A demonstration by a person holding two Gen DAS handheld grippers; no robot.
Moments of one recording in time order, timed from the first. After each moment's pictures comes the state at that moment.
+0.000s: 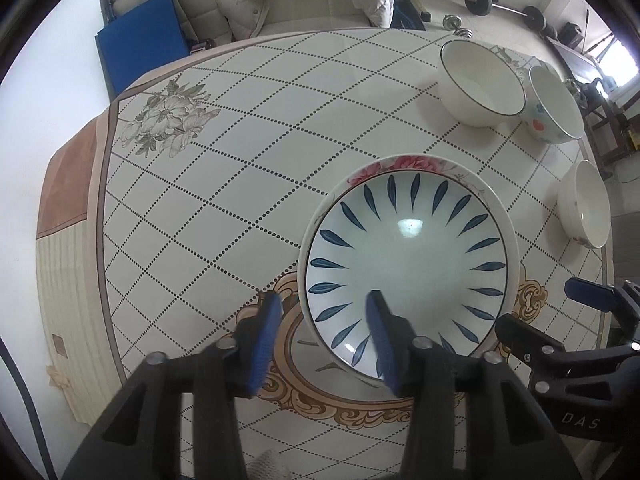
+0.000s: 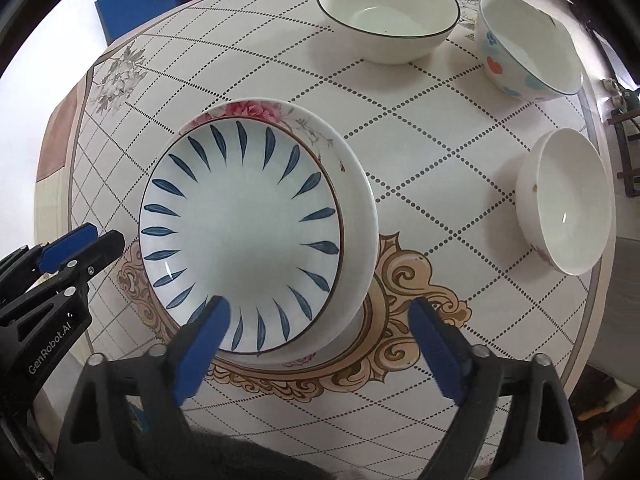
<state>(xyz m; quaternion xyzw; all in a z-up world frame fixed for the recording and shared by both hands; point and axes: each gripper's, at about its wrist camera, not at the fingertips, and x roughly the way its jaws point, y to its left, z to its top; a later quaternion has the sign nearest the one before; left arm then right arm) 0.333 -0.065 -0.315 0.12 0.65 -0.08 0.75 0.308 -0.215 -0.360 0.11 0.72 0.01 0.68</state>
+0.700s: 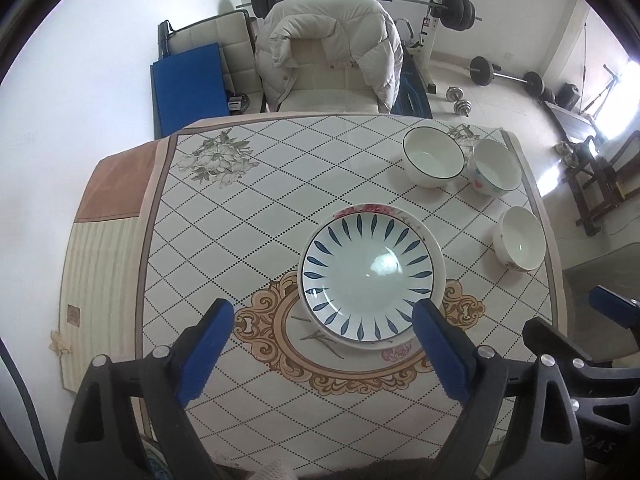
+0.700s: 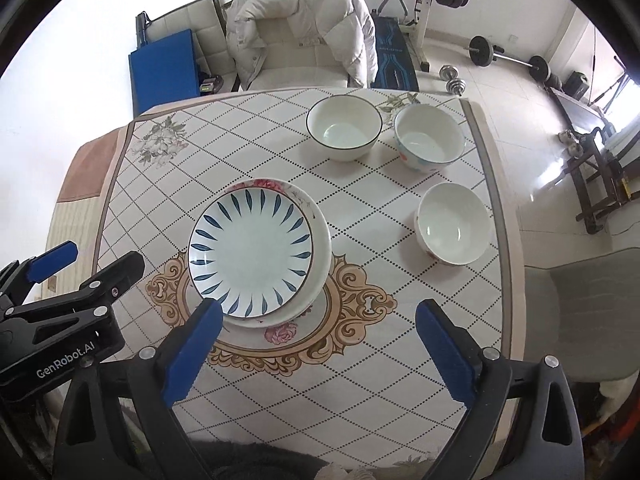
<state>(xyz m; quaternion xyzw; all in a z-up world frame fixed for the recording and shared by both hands) 0.252 -0.062 -0.191 0.07 0.56 -0.06 0.83 0.219 -0.230 -0.192 0.07 0.60 -0.03 0.80</state>
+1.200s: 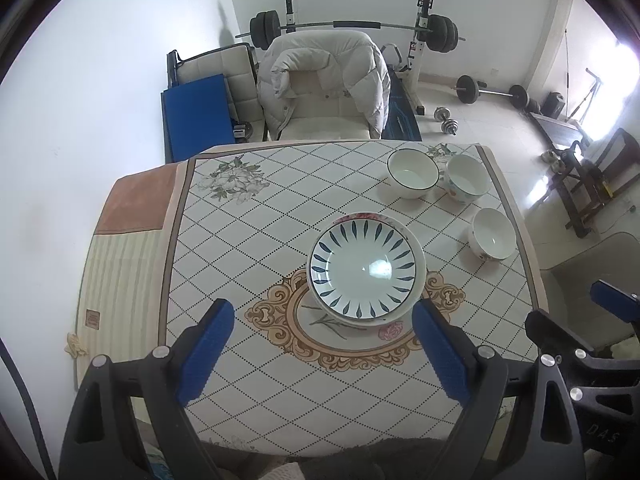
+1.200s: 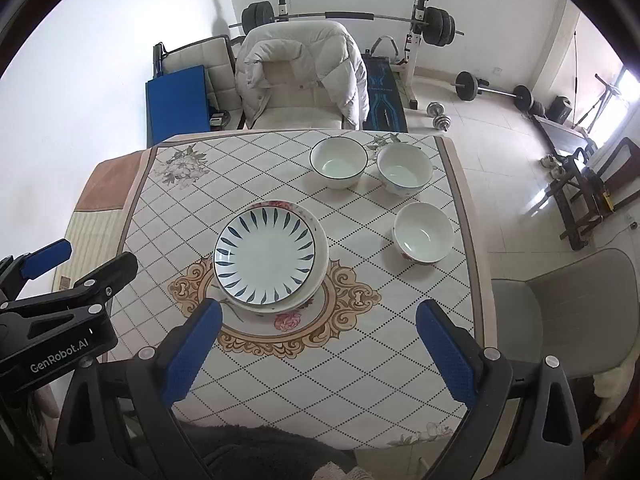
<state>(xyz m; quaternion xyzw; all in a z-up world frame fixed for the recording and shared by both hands) 0.191 -0.044 -0.129 0.08 0.52 -0.08 0.85 0.144 -0.213 -0.105 0.06 0.54 -0.05 0.84</state>
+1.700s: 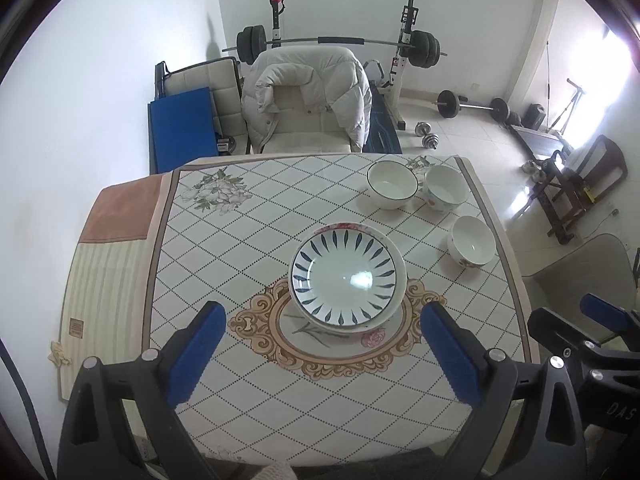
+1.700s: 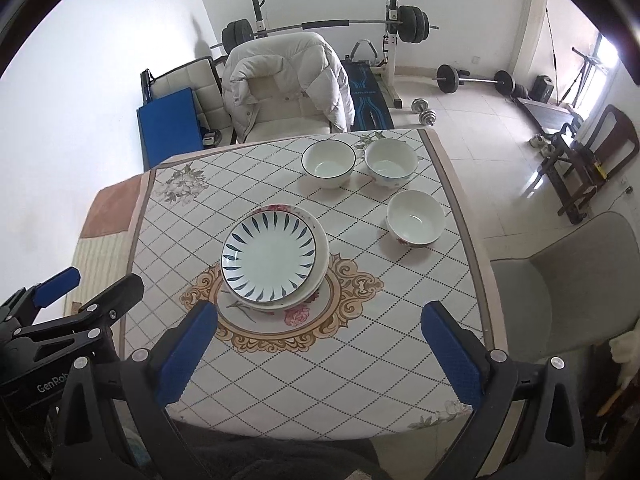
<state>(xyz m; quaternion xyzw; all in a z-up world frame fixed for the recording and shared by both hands) 0.179 -0.050 -0.129 0.06 0.49 -0.11 0.87 0.108 -0.220 -0.095 0.12 0.52 -0.07 0.85</state>
